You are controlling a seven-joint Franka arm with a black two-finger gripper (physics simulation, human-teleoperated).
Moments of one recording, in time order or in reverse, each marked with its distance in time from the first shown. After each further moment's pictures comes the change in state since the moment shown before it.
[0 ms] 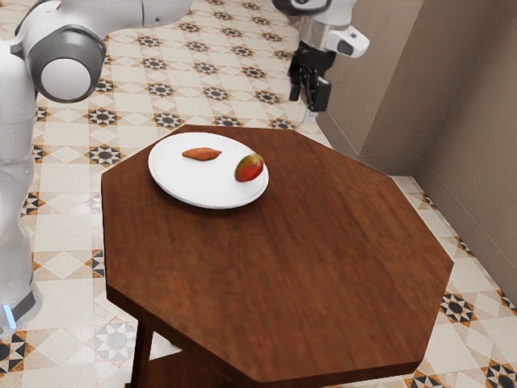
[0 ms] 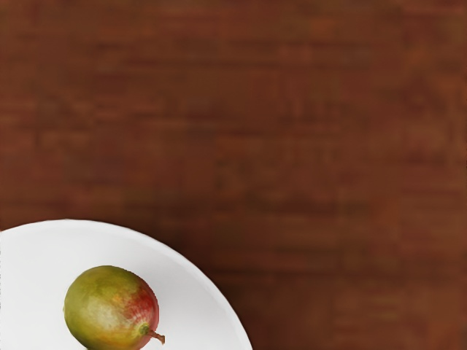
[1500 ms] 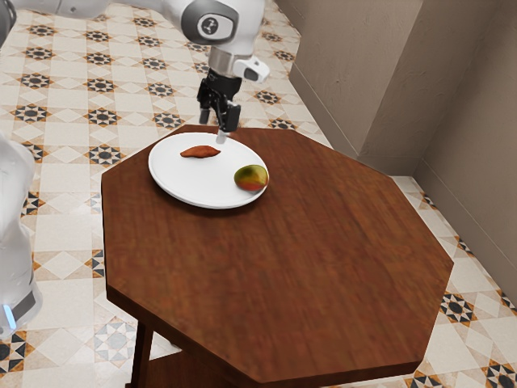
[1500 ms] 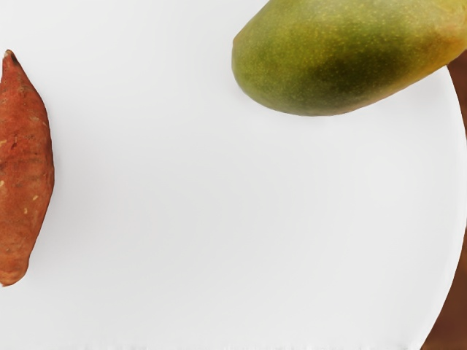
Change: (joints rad) arm 0.005 -0.456 0.171 -0.788 0.110 0.241 -0.082
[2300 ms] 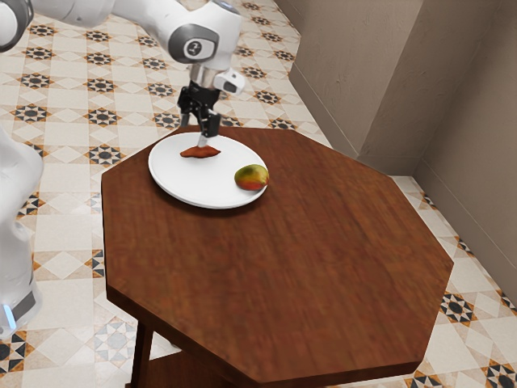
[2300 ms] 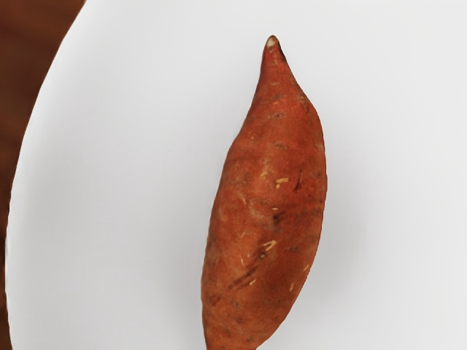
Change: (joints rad) arm -0.209 0.041 0.375 -0.088 0.142 0.174 -0.012
